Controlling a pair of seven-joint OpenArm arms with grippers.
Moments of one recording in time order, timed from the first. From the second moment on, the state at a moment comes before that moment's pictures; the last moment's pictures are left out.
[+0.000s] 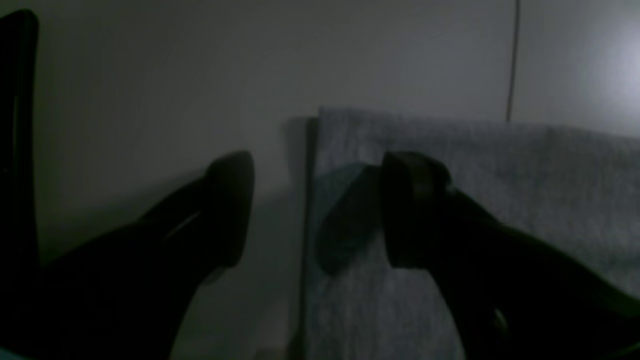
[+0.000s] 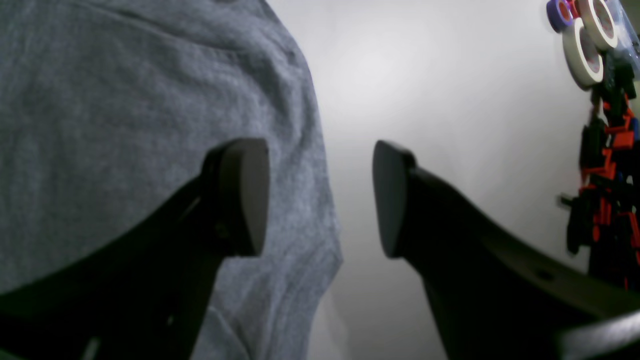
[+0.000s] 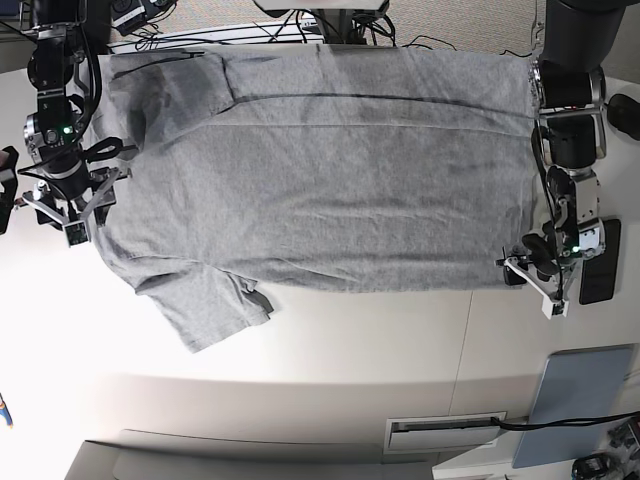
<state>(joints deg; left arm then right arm) -25.2 -20.7 -6.3 45.2 -16.0 -18.1 33.8 -14.4 33.4 9.5 102.0 5.6 7.0 -40.0</state>
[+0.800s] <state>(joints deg) -25.1 -20.7 -6.3 45.2 -19.9 -27.7 36.6 4.4 33.2 7.4 87.0 11.0 13.7 -43.1</state>
